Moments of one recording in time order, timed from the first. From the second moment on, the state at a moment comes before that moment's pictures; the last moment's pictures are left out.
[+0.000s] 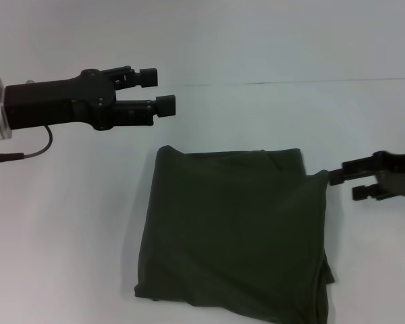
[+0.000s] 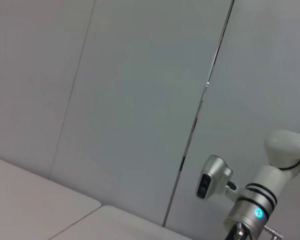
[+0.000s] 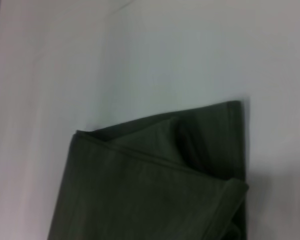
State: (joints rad) left arm -0.71 -1.97 0.64 0.62 1.84 1.70 -1.58; right arm 0.74 1.83 -0.69 -0.46 -2.35 -1.44 2.55
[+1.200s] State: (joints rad) left arm -0.71 -1.97 0.65 0.63 1.84 1.69 -1.55; right arm 0.79 1.95 -0.81 -0.43 -2.34 -1.22 2.53
